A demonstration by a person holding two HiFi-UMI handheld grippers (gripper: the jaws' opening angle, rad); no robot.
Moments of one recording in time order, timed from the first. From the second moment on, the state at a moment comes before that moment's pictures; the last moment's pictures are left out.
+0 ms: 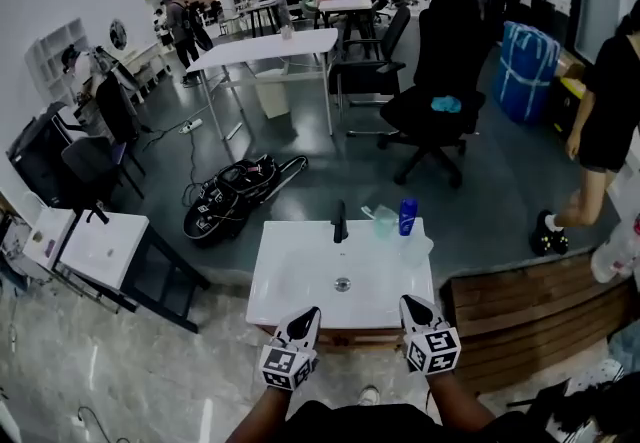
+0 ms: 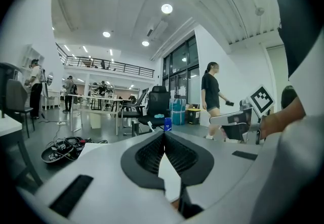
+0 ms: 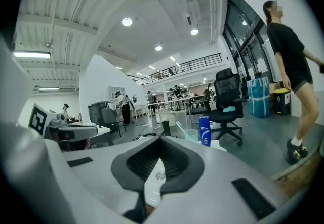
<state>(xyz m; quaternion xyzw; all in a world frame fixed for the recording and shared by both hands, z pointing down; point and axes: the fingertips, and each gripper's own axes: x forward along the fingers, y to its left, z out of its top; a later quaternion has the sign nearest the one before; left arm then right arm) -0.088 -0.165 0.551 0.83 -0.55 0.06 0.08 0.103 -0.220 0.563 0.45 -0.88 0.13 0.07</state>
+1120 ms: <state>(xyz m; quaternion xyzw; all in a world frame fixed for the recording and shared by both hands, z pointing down) -0.116 -0.289 0.566 0.88 -0.46 0.06 0.08 0.080 -0.313 0.592 0.54 -0.82 0.15 0.10</state>
